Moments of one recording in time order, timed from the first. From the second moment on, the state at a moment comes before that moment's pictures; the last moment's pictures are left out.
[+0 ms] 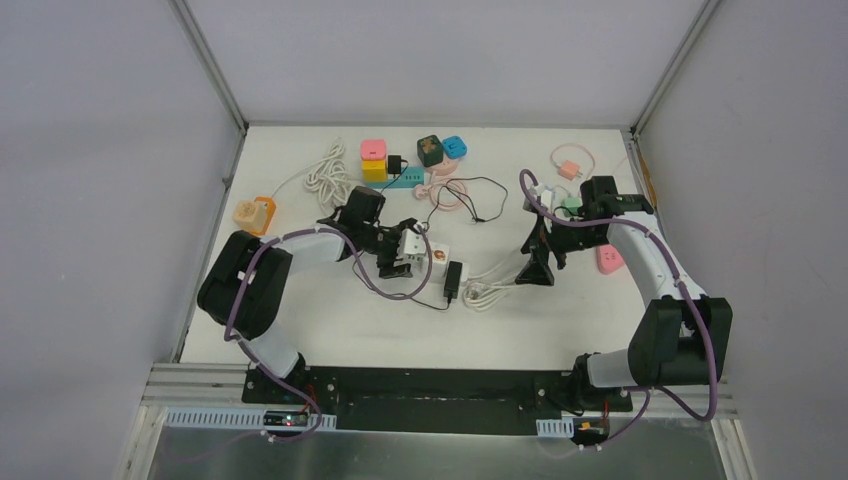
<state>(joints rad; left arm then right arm) -0.46 1.65 0.85 0.01 0.83 0.97 0.06 1.39 1.08 -1.13 -0.97 -1.04</state>
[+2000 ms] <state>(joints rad) -0.98 1.80 0.75 0.64 0.14 0.12 0.01 1.39 1.08 -0.93 -0.82 -0.73</state>
